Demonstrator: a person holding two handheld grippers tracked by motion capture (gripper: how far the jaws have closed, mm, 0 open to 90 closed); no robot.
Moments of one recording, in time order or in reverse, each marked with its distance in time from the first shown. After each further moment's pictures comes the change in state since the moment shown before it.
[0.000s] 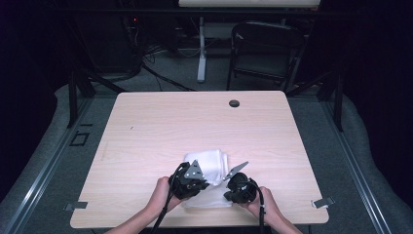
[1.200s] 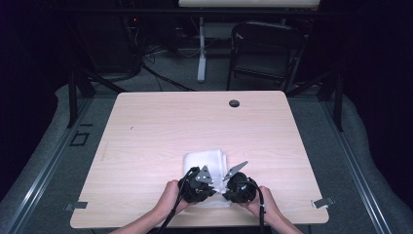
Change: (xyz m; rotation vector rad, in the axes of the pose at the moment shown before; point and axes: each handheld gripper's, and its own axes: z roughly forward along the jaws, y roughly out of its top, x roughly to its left) left arm -0.009 0.003 0.029 0.072 -0.080 0.012; right arm 0.002 0.002 0.000 -0.034 0.022 -0.018
